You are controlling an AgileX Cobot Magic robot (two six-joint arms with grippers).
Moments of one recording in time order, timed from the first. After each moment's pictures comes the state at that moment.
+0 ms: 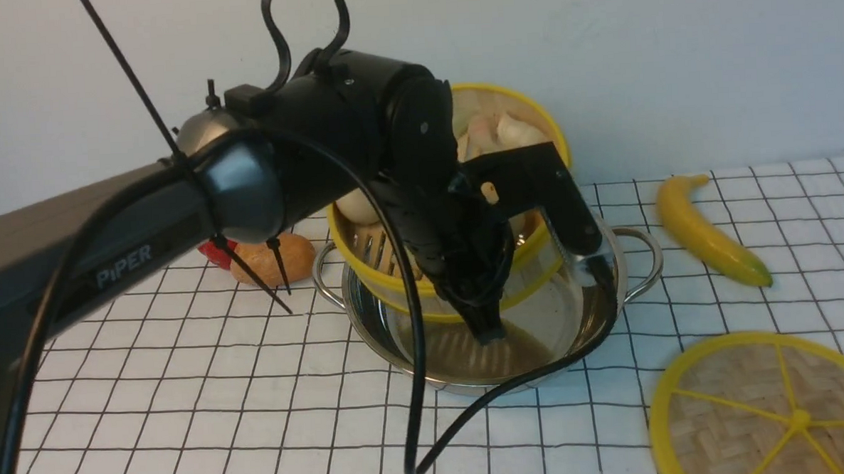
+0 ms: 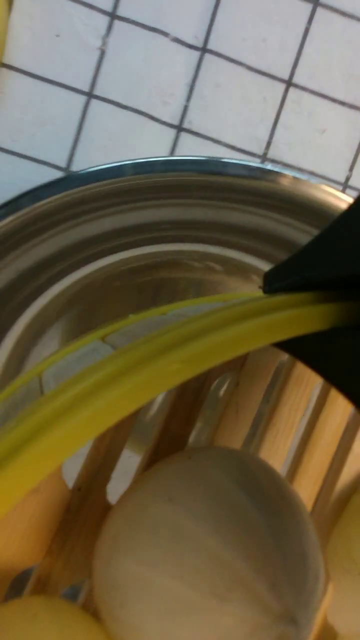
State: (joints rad) right arm 0.03 0.01 0.01 0.04 0.34 0.15; left arm -0.65 1.90 -1.61 -0.04 0.97 0.75
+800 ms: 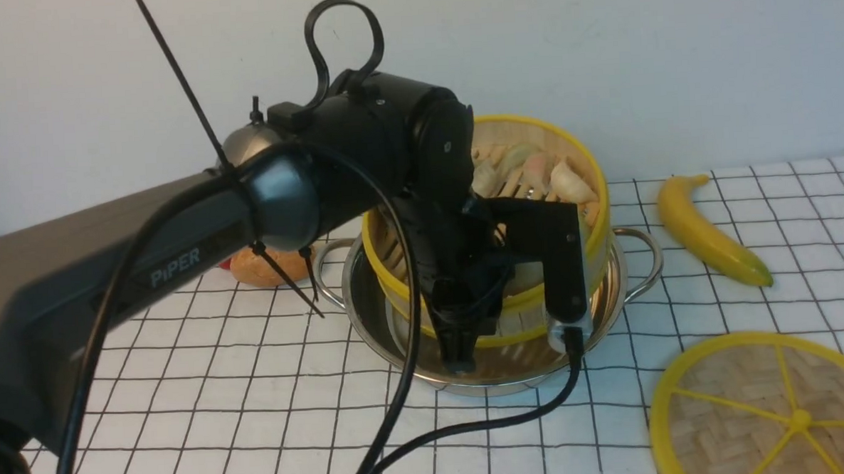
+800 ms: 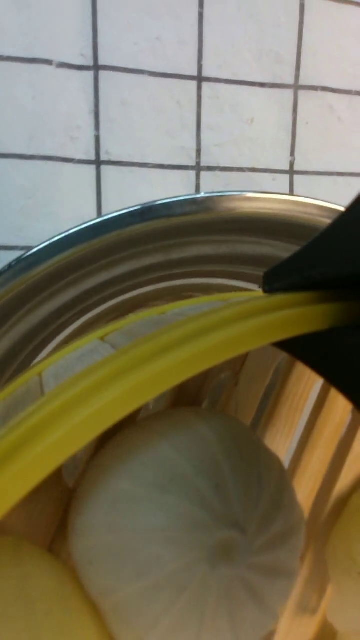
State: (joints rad) right arm 0.03 0.01 0.01 0.04 0.34 0.15; left arm -0.65 1.96 -1.62 -0.03 1.05 1.03
